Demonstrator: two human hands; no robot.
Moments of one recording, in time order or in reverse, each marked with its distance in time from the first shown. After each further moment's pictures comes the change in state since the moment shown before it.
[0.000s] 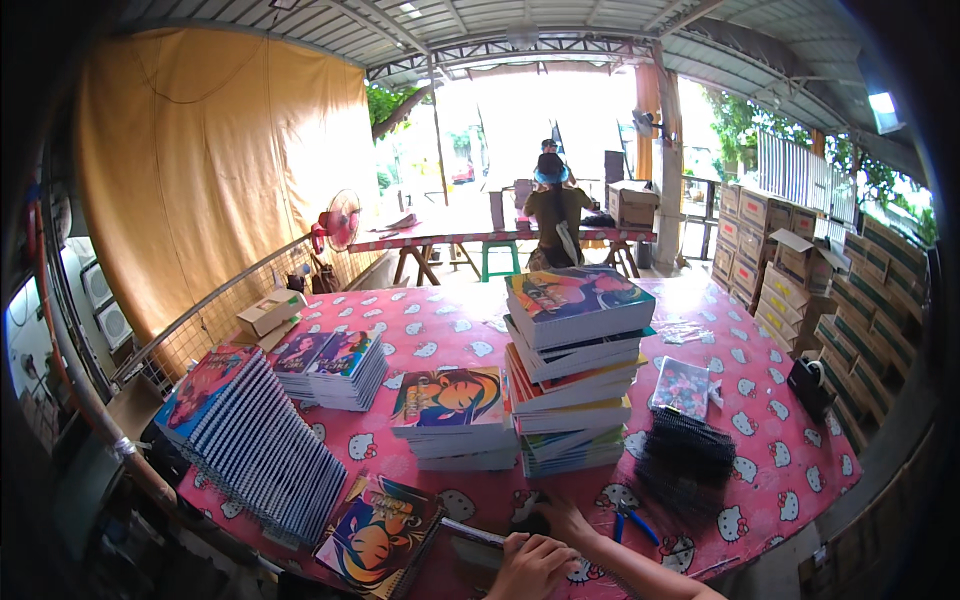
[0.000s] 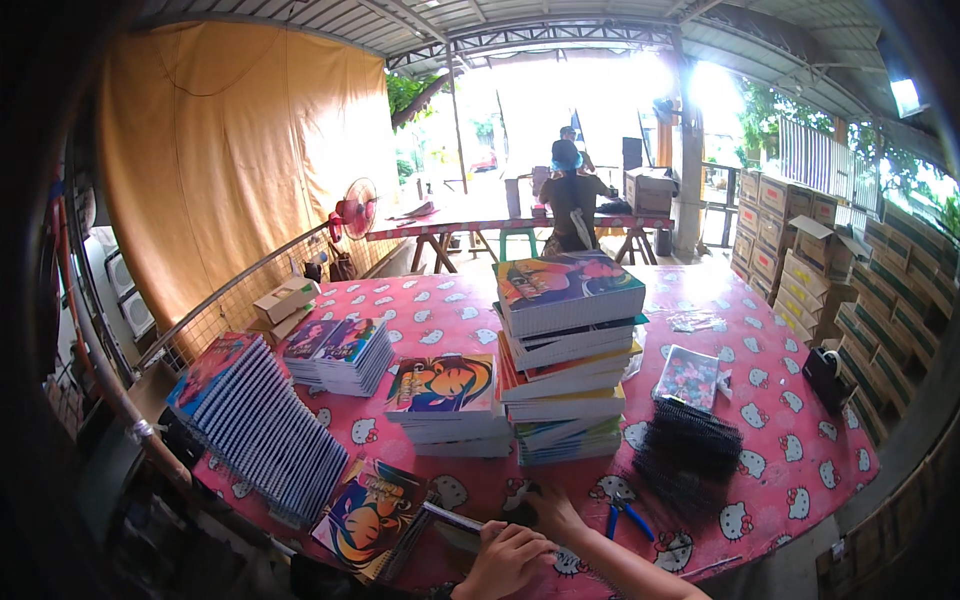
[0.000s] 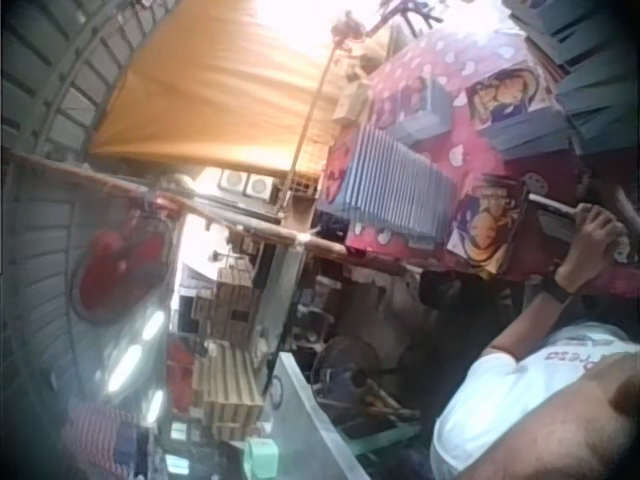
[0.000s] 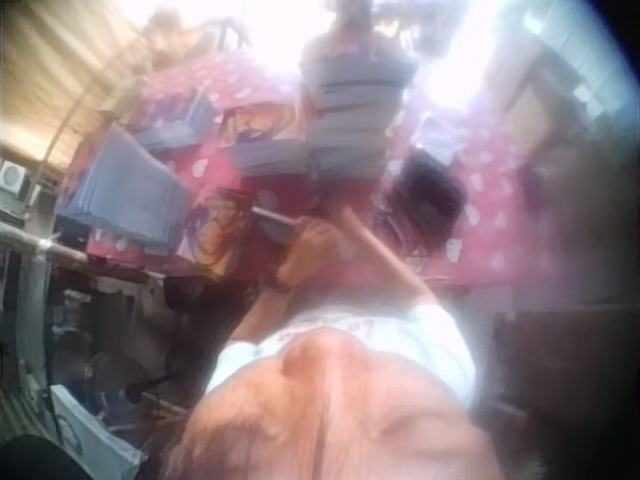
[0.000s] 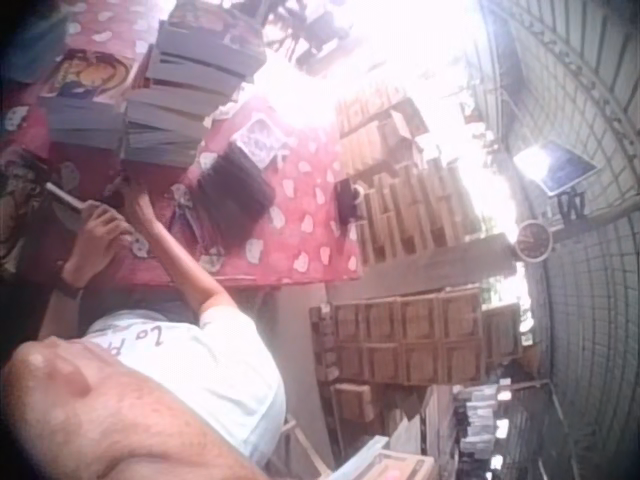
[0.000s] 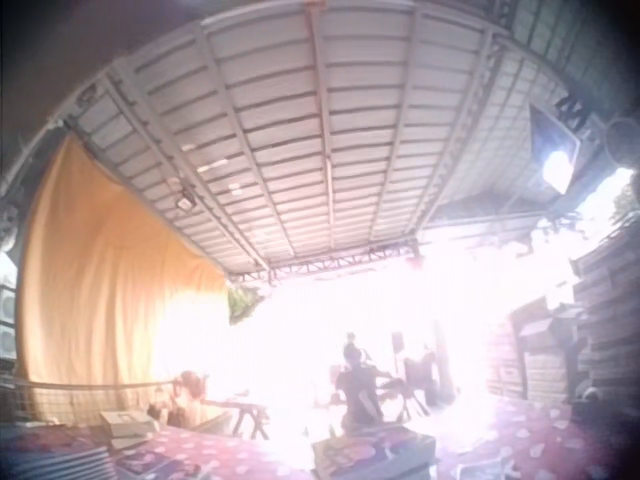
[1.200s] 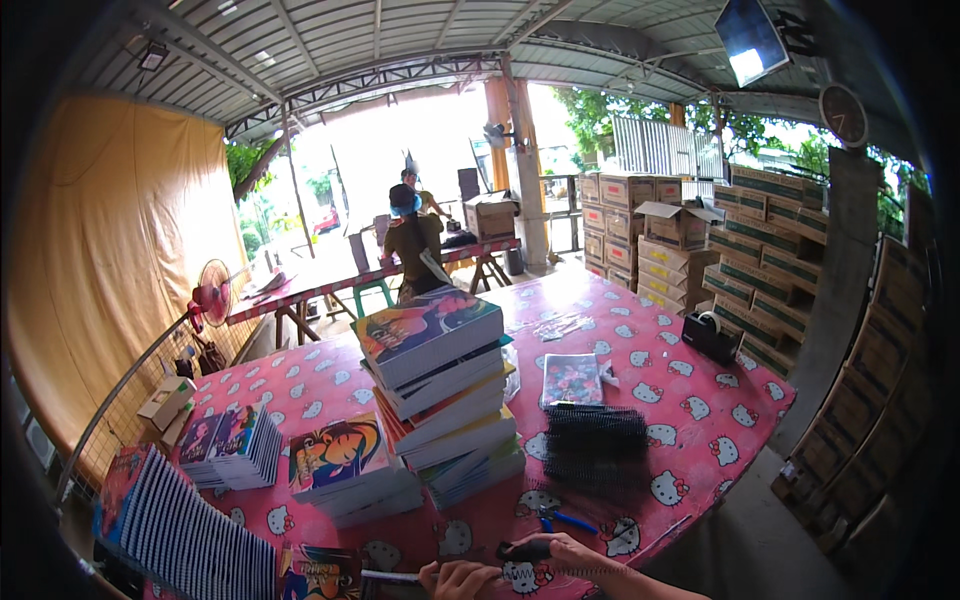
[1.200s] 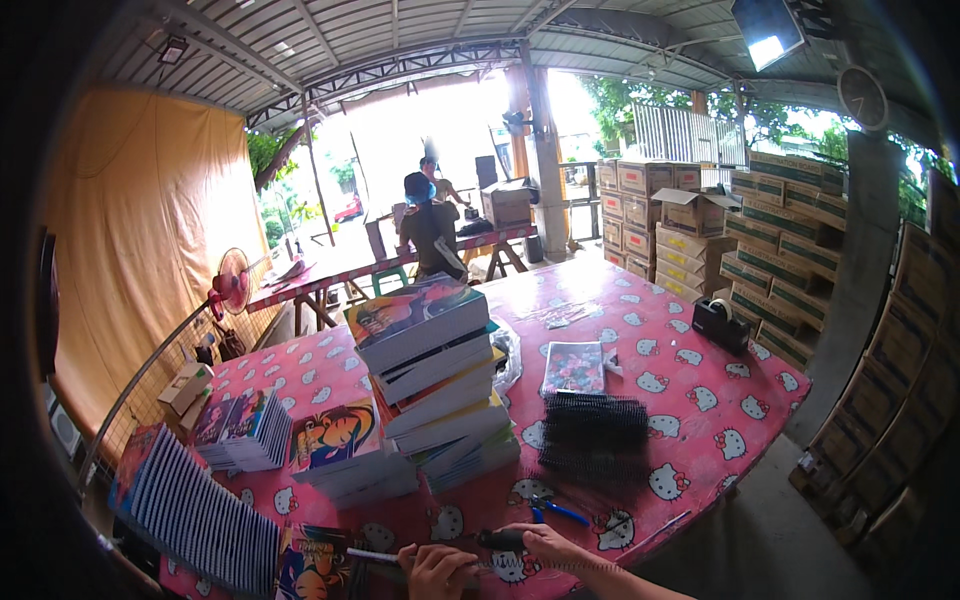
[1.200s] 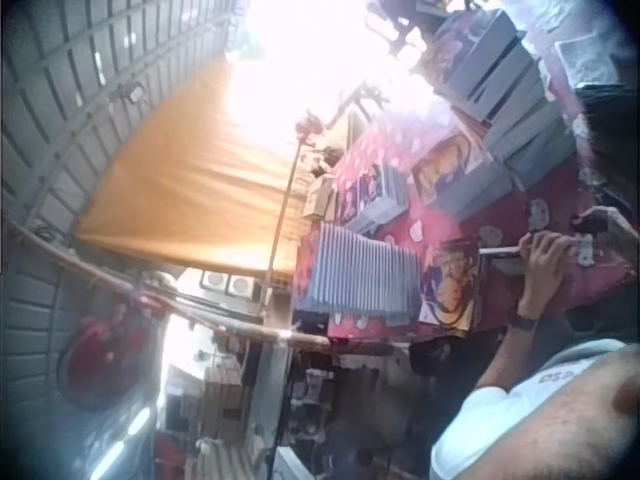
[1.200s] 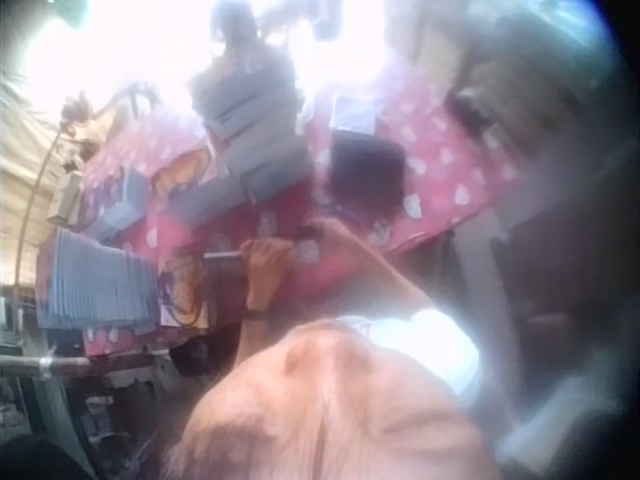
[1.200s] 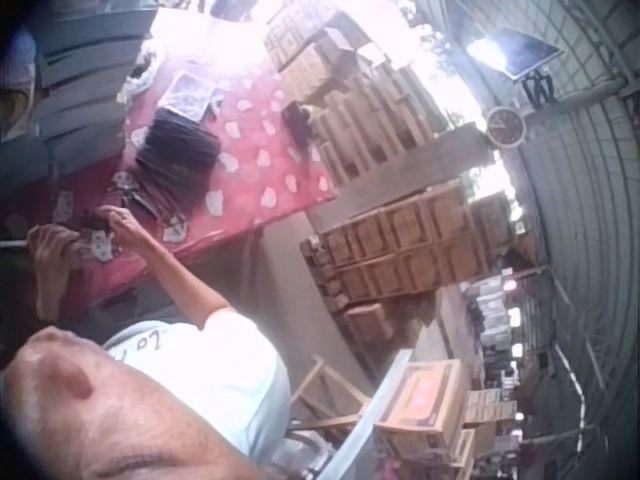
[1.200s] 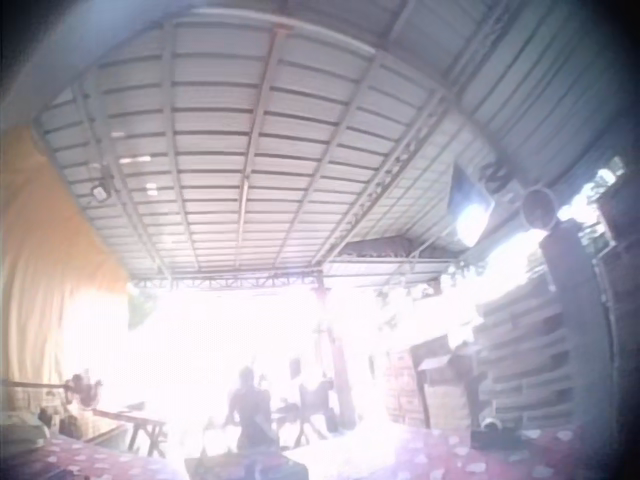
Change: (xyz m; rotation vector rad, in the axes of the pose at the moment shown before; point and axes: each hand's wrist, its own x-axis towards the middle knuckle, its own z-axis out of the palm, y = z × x) left_hand 0.007 -0.004 -0.009 -0.008 0.024 0.063; right_hand -0.092 -0.035 -0.087 1.347 0.093 0.326
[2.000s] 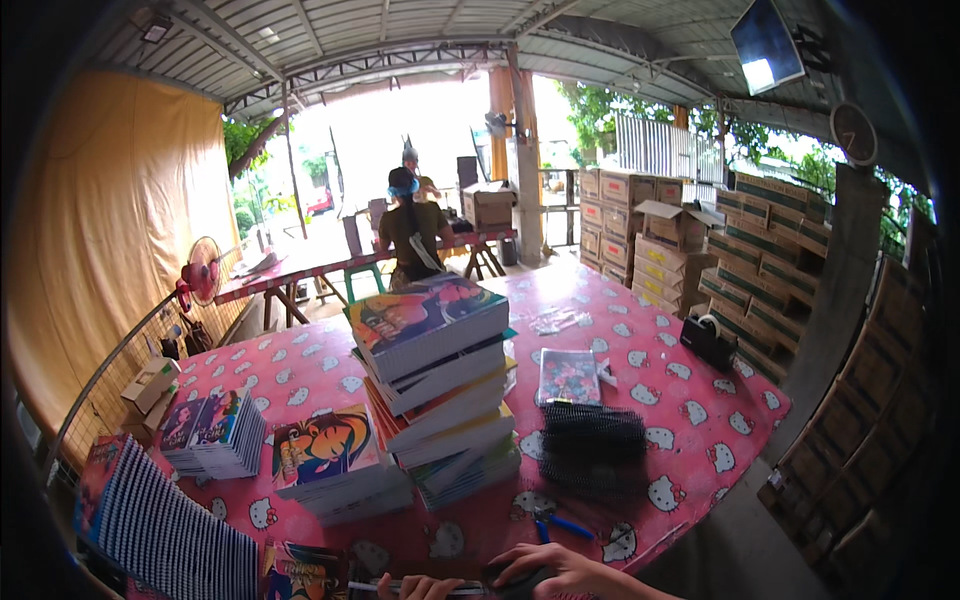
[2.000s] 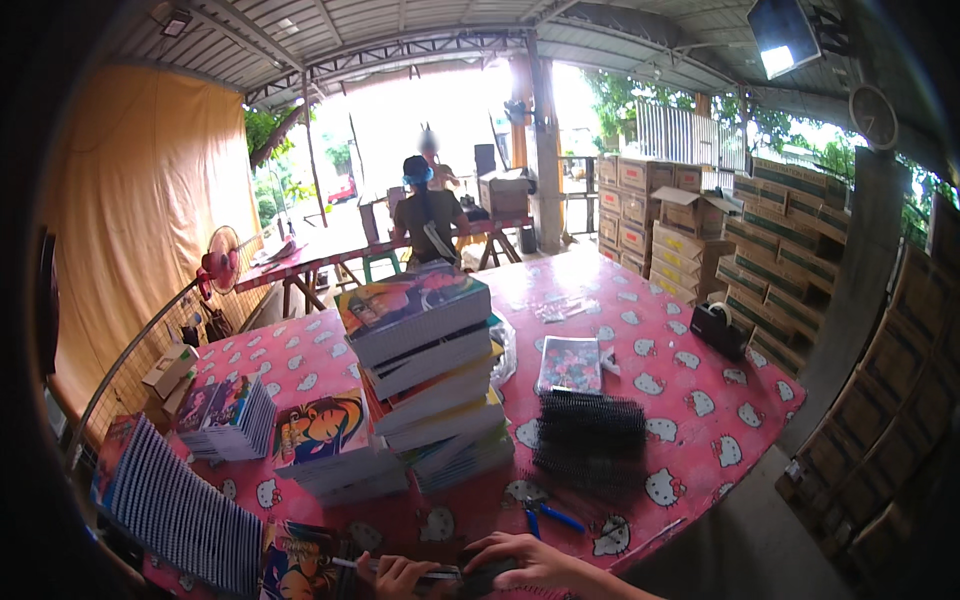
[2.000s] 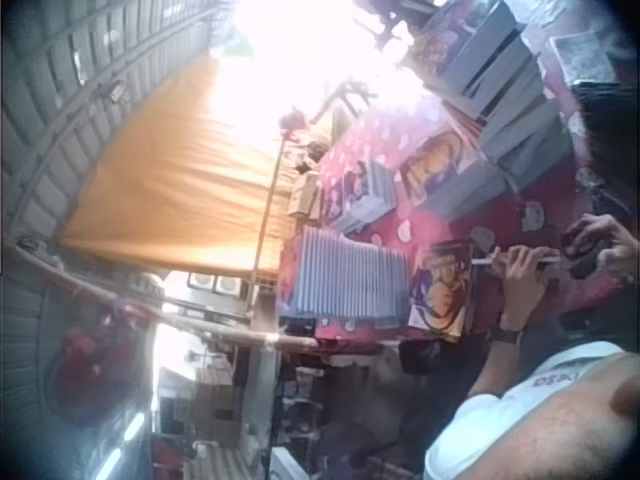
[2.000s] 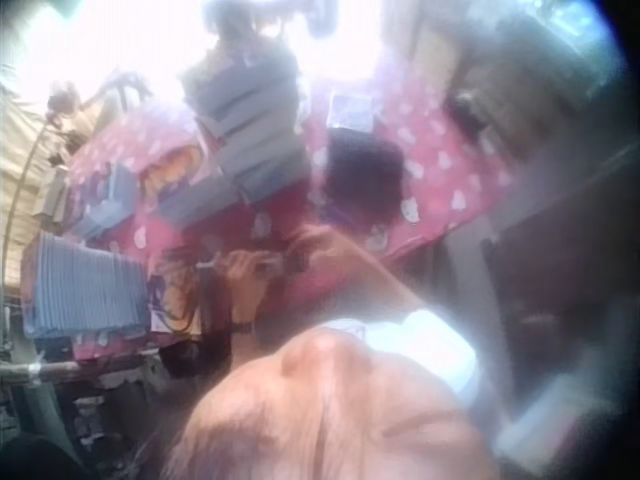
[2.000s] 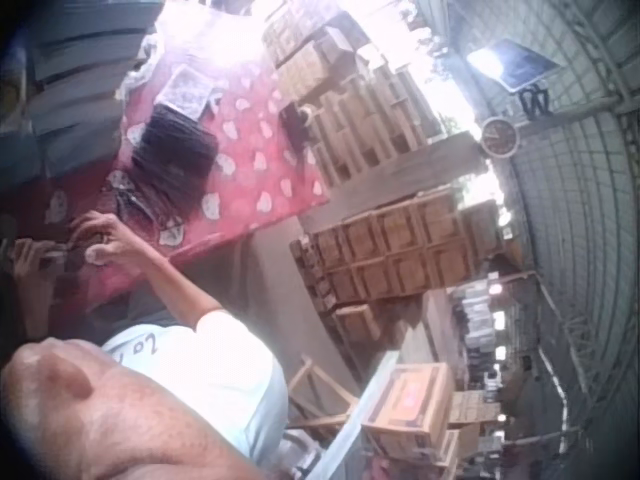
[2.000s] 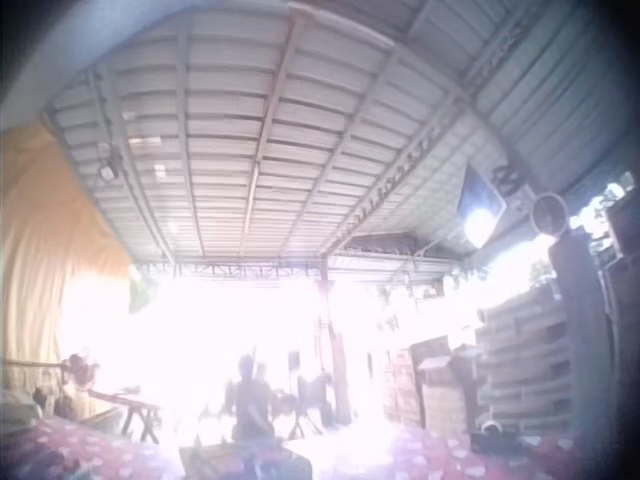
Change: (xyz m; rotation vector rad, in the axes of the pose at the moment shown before) left_hand -0.013 -0.018 -0.019 -0.089 -0.017 -0.225; right_hand 0.014 -0.075 0.044 -0.432 -0.250 -0.162
